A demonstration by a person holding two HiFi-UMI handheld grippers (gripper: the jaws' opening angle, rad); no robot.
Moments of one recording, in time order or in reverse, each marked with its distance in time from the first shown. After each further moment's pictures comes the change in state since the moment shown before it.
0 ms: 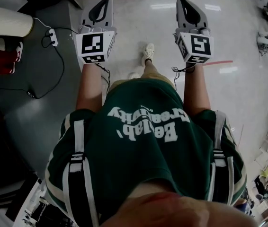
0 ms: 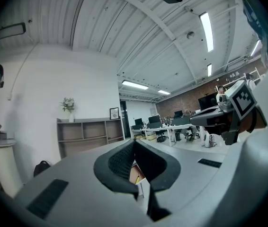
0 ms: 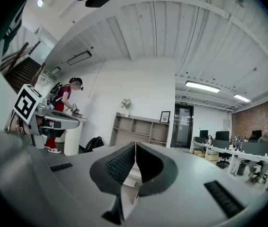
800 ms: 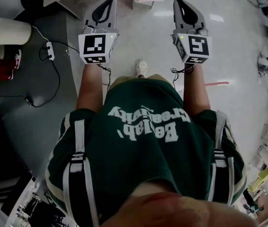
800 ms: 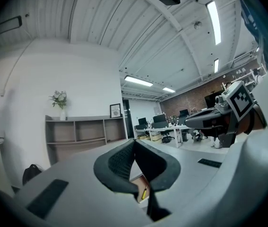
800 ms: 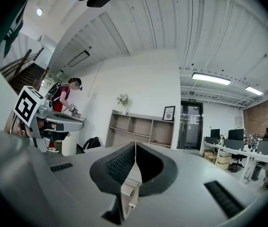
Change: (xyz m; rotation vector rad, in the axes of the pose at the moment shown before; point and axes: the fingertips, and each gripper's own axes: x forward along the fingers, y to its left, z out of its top) left arm 0.241 0.027 0.003 0.001 -0.002 0.036; right arm 0.204 -0.144 -0.017 0.009 -0.016 0.105
